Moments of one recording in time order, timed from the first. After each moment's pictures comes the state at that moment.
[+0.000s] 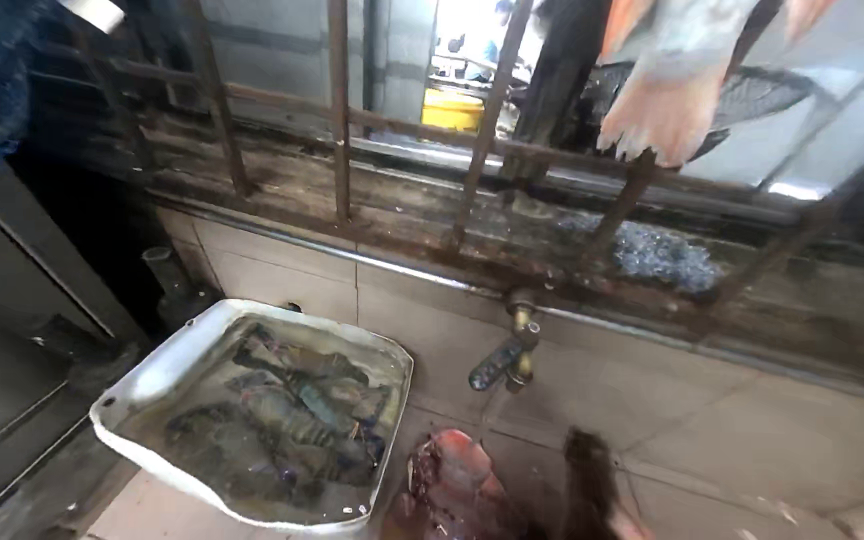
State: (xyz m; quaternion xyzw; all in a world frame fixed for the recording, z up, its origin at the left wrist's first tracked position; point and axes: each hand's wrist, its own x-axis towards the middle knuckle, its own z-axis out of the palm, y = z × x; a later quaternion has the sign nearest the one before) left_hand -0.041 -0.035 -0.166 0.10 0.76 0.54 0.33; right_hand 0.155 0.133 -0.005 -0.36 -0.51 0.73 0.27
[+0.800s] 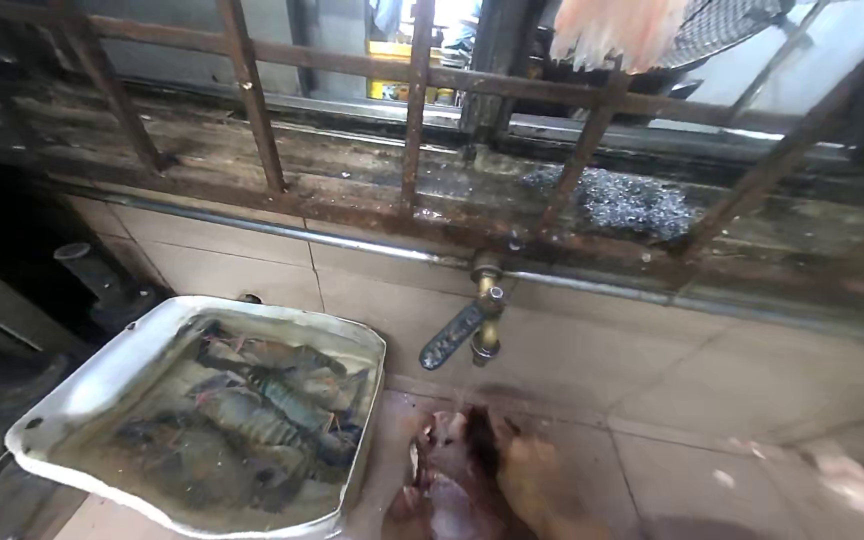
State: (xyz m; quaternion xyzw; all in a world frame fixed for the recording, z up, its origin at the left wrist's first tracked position) left_hand -0.011 -0.018 -0.135 -0.04 0.67 0.63 0.39; right_hand 0.065 0.135 -0.039 -0.38 -0.90 0.15 -0.12
